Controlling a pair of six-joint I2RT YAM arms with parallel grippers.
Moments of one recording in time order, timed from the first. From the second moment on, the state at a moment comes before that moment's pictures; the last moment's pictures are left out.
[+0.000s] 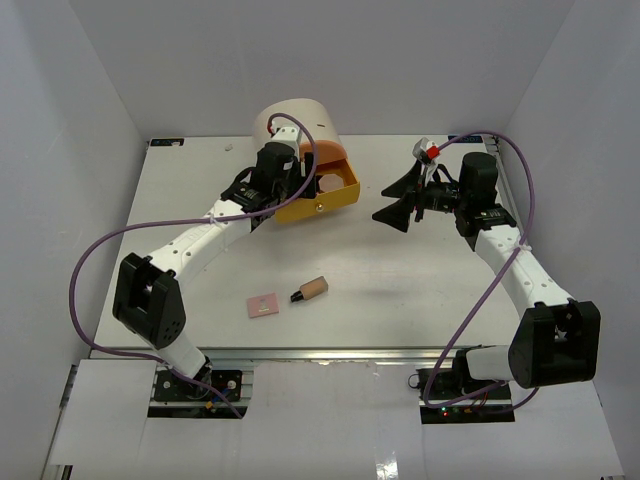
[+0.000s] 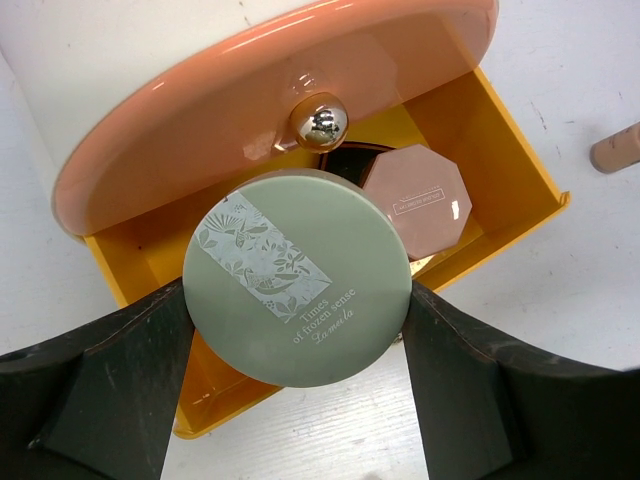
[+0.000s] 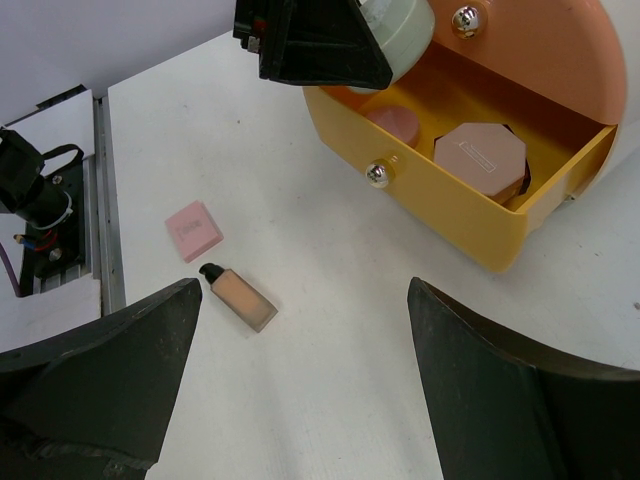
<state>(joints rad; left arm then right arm) -0.57 1.63 1.39 -0.25 -0.25 -0.28 0.16 1.32 1.01 0.03 -1.10 -0.05</state>
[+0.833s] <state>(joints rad) -0.57 1.42 1.30 -0.27 -0.15 -0.19 0.23 1.33 1.00 -0.12 -1.28 -0.37</state>
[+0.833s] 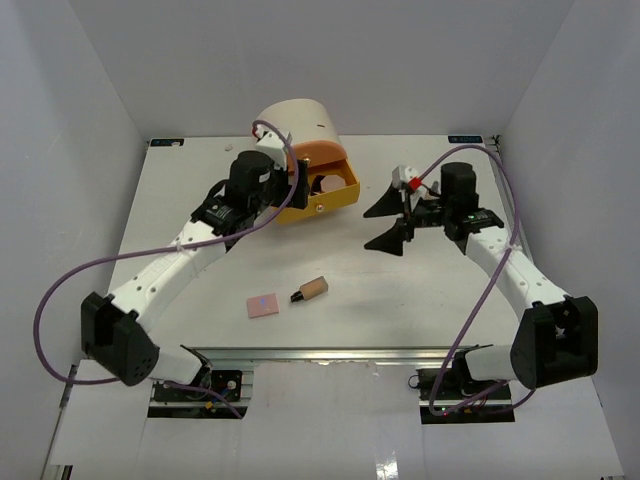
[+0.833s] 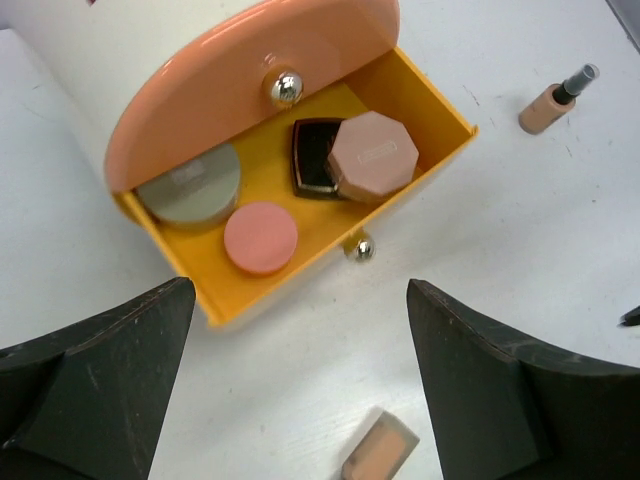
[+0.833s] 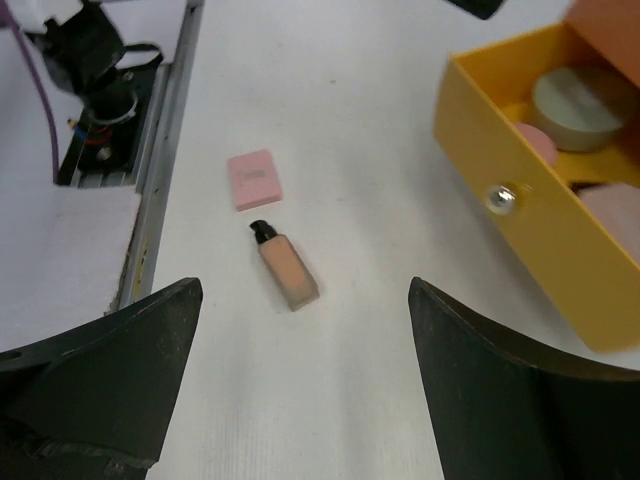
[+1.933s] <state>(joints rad) -0.56 0.42 0.68 -0.06 -0.46 -0.09 1.16 2.11 1.54 -0.36 -0.34 -0.63</state>
